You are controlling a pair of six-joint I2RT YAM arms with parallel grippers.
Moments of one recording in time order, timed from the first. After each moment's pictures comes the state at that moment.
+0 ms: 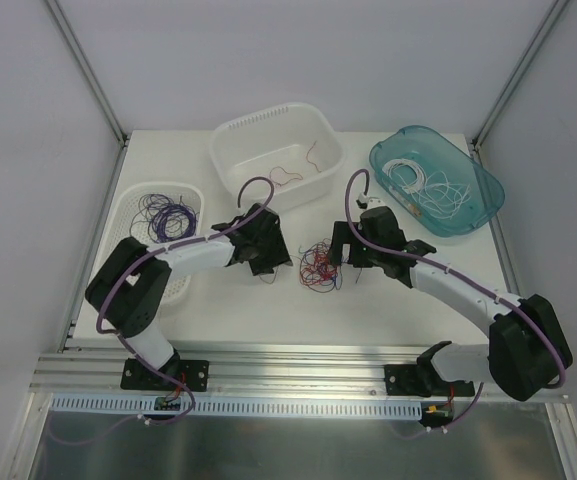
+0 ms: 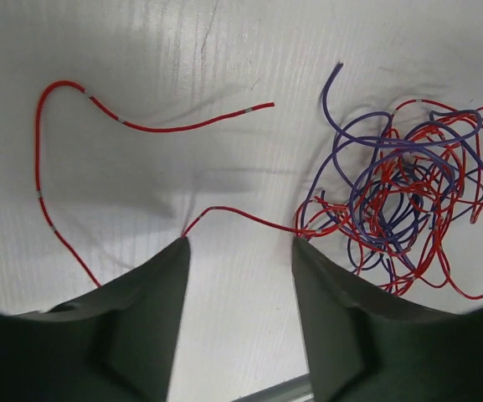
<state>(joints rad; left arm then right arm) -0.67 1.68 0.97 -0.30 0.04 -0.93 0.58 1.29 0.77 -0.27 0.04 0.50</state>
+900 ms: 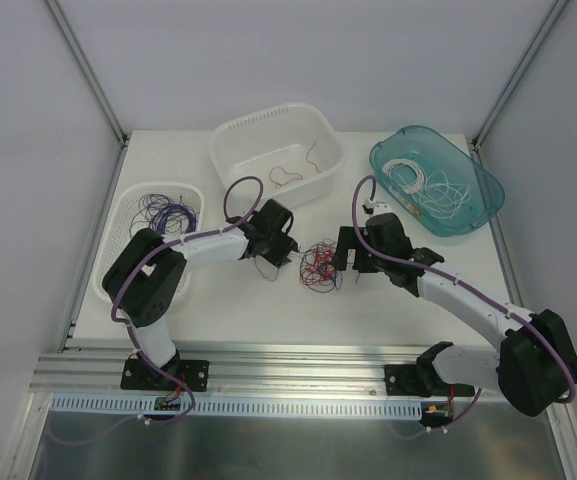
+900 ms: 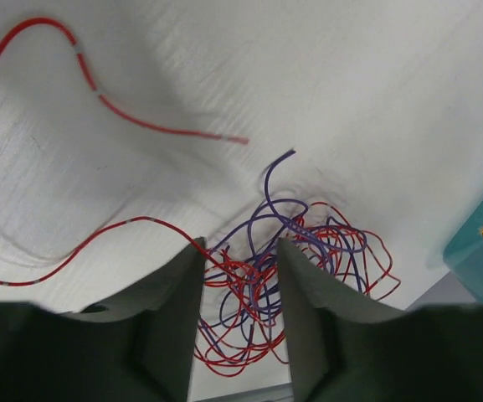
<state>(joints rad) -0.71 1.75 1.07 -0.35 -0.09 -1.55 0.59 1.20 0.72 -0.29 0.07 0.50</state>
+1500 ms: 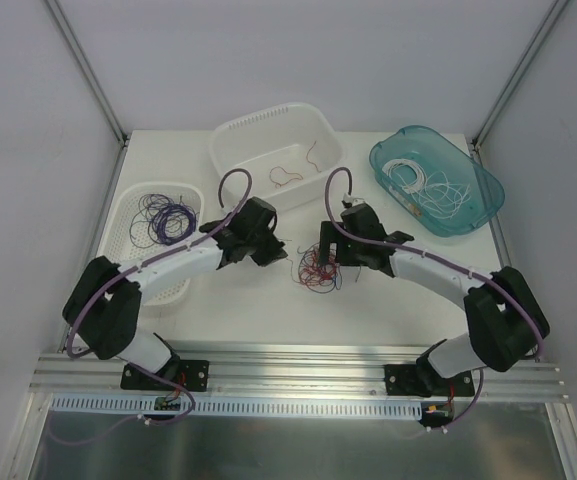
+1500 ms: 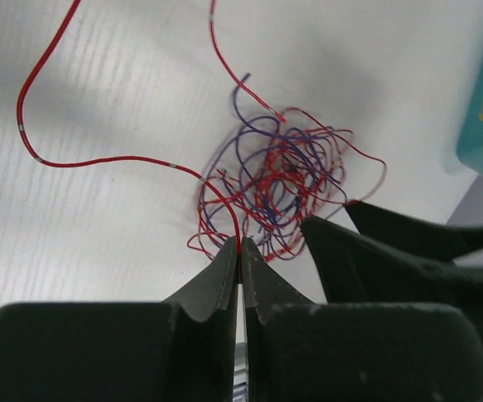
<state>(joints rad) -0.71 1.53 0.98 -0.39 -0.07 -1.31 0.63 1.44 0.85 -0.27 0.07 0.55</state>
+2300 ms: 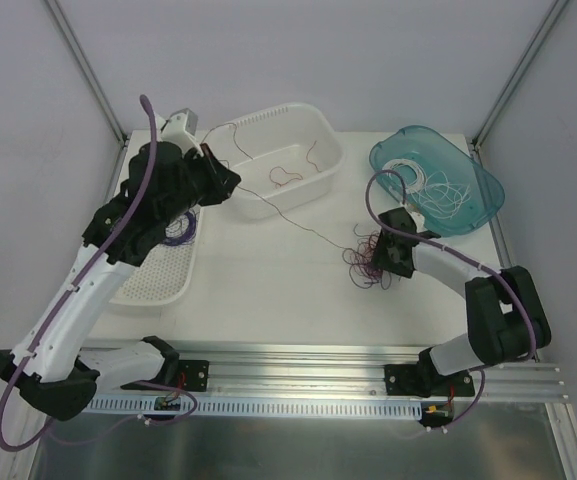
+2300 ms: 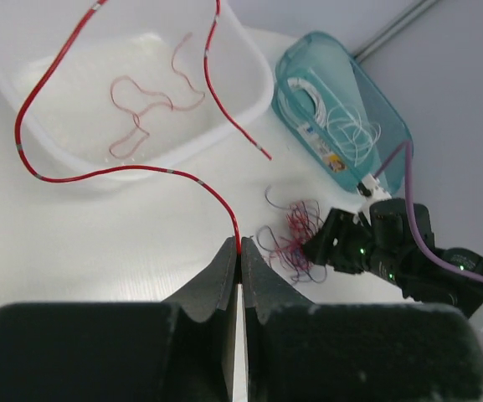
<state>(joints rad) -0.56 1.11 1.42 -0.65 -0.09 -0.60 0.37 1.49 0.78 -0.42 0.27 0.61</state>
